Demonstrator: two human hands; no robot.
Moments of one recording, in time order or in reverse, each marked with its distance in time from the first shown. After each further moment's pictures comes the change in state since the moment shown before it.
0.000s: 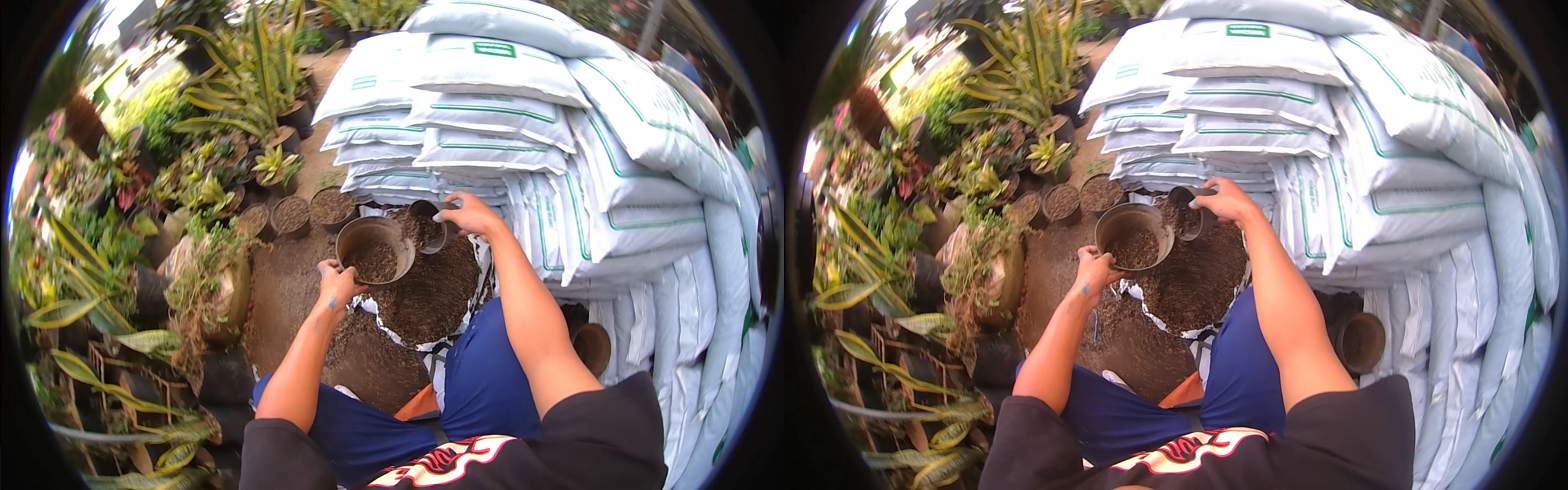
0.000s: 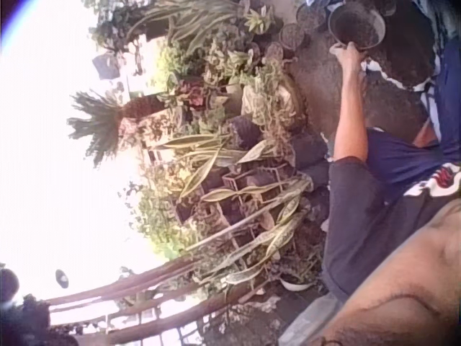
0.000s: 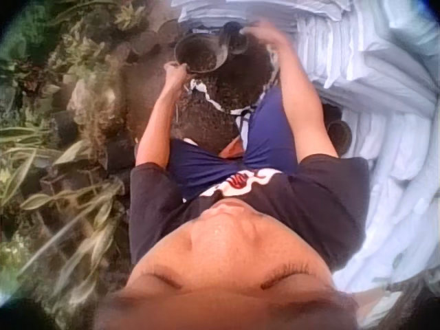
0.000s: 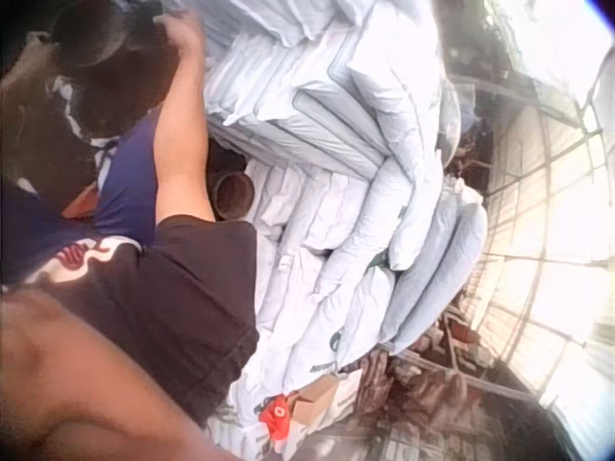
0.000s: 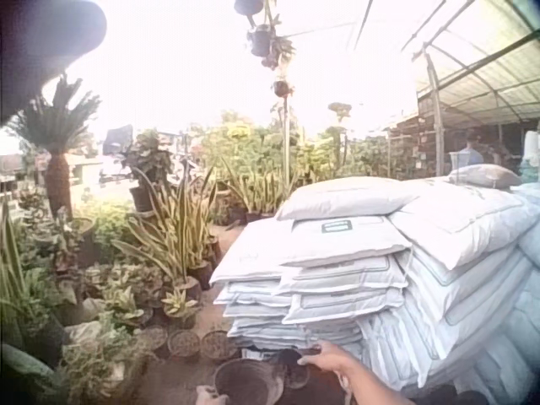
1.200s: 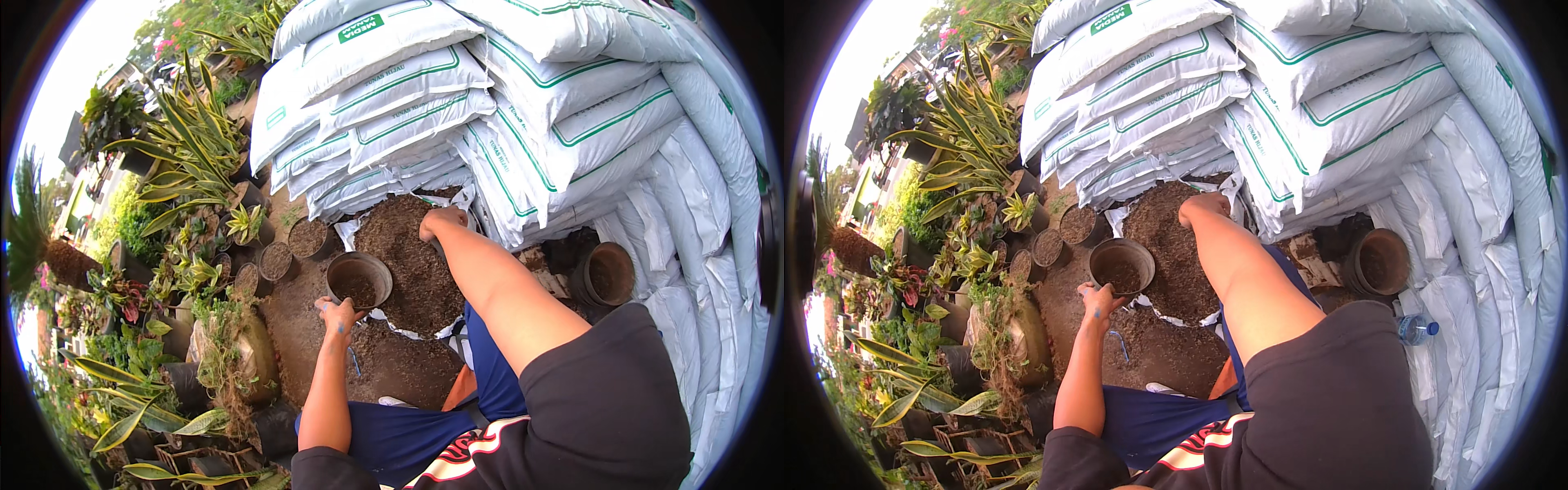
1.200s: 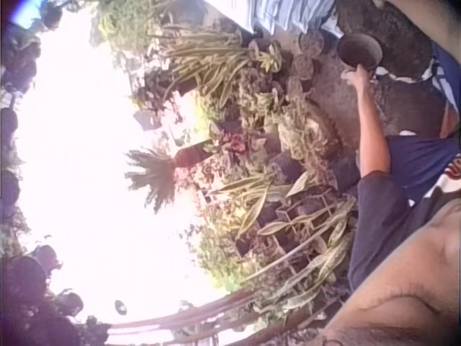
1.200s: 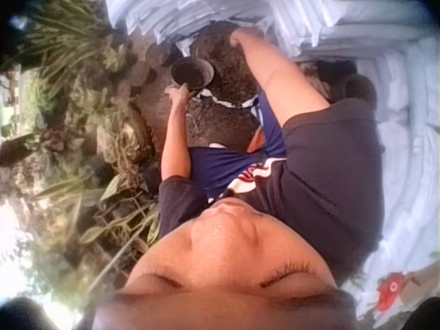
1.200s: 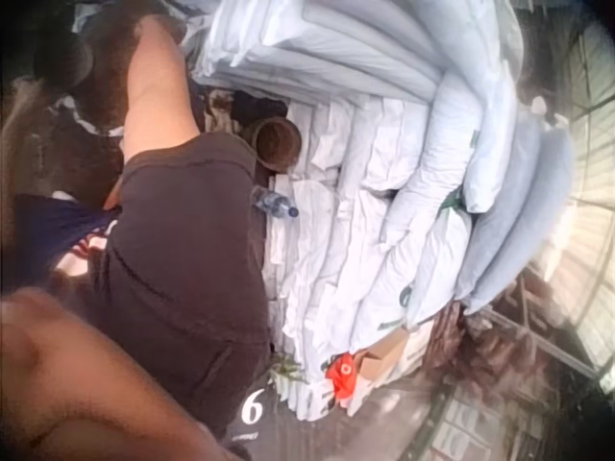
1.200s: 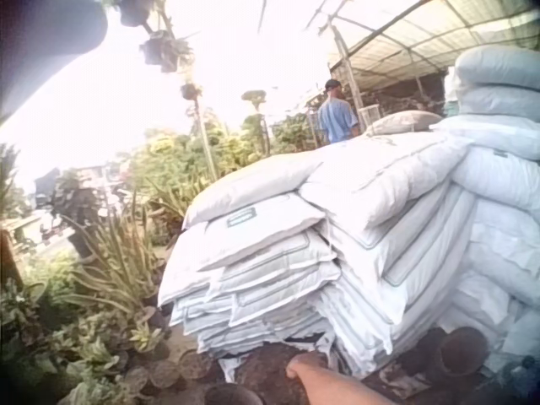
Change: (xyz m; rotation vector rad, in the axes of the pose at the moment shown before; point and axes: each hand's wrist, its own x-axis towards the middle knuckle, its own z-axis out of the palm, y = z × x) left_hand 0.041 -0.047 -0.004 0.302 0.100 -0.080; right_hand 0.051 0.077 0.045 -0.810 -0.083 0.577
